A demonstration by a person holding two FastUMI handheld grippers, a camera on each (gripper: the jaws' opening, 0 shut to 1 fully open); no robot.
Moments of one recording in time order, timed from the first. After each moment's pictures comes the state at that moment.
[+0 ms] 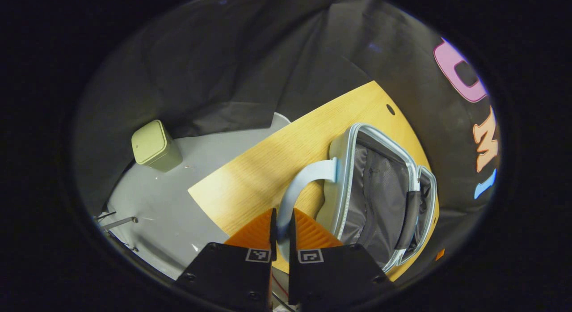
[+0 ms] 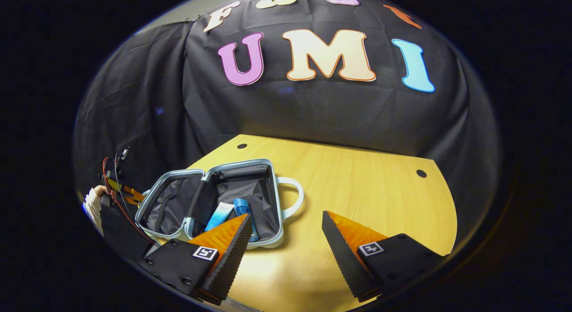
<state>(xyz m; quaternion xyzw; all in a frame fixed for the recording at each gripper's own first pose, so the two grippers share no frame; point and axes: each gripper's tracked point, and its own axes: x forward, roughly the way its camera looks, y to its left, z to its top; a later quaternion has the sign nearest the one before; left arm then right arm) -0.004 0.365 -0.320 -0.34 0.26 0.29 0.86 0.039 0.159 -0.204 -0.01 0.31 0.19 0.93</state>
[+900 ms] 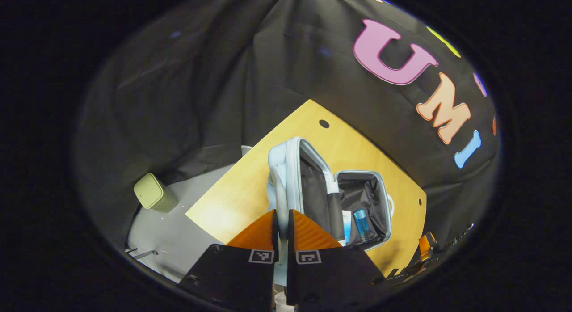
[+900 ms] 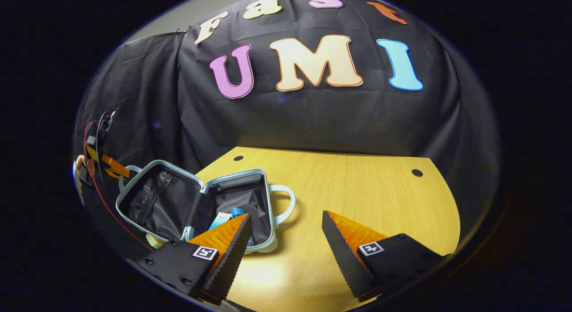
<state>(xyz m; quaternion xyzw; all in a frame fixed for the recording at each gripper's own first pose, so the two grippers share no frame) 0.011 0.251 -0.132 -0.20 0.23 0.24 0.92 0.048 0.139 -0.188 0.03 0.29 0.19 0.94</state>
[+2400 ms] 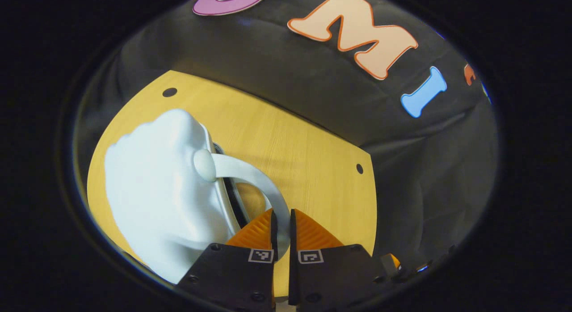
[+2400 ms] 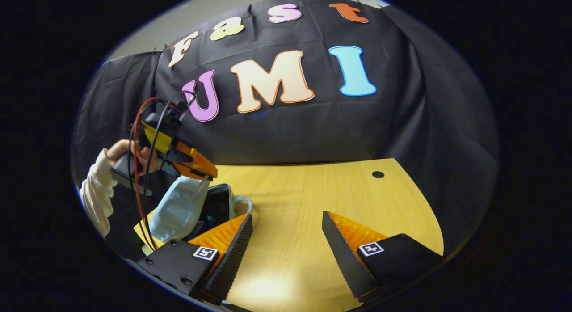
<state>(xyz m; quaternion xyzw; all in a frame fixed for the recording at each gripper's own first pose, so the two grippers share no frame) 0.301 -0.064 -0.191 -0.18 0.33 0.02 0.93 0.045 0.005 -0.159 0.06 0.25 0.11 0.96</state>
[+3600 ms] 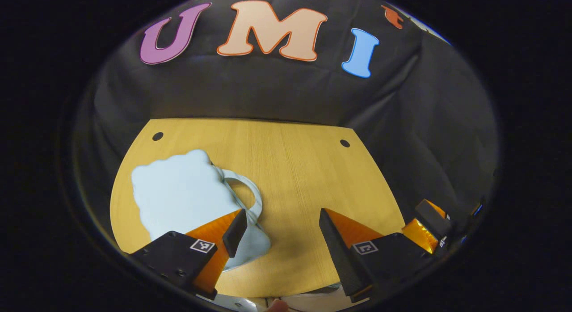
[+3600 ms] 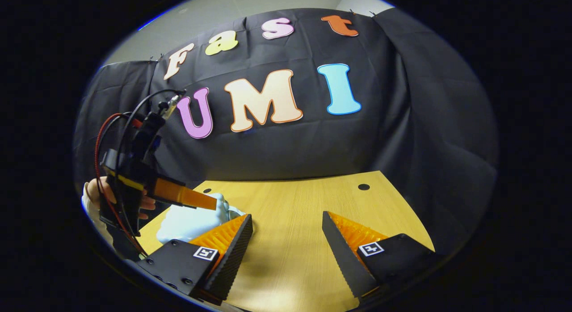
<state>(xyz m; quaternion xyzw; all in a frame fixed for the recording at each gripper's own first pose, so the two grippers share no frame) 0.196 -0.132 -0.185 0.02 0.27 -0.02 0.96 0.026 -0.008 -0.113 0.07 0.20 0.08 0.97</state>
